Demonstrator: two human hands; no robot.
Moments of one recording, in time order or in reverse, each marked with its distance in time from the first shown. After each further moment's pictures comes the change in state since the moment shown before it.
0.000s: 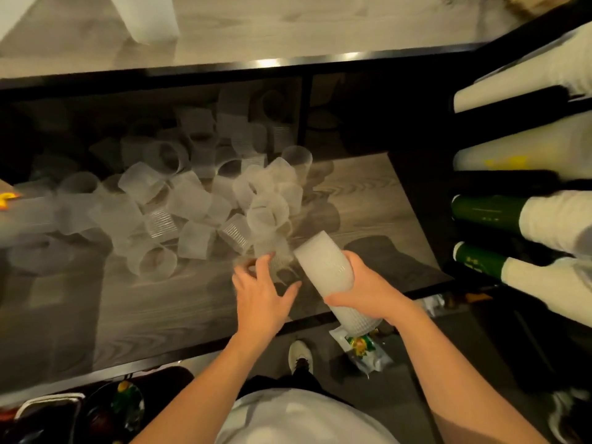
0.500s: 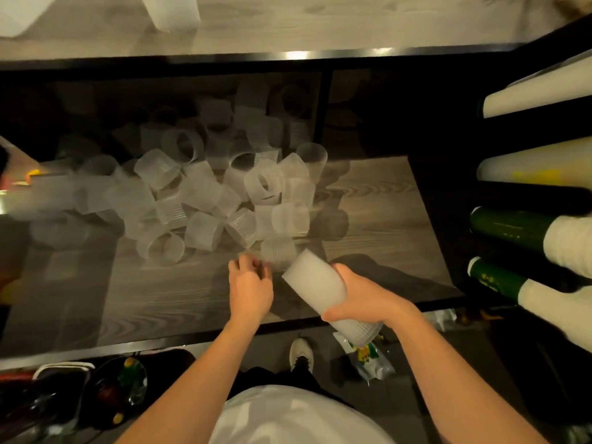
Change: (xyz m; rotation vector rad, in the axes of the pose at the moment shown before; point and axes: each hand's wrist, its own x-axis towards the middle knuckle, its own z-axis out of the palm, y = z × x) left_hand 0.022 -0.012 0.004 -0.203 0.104 -0.277; right_hand 0.015 -0.004 -0.008 -0.240 -0.265 -0.028
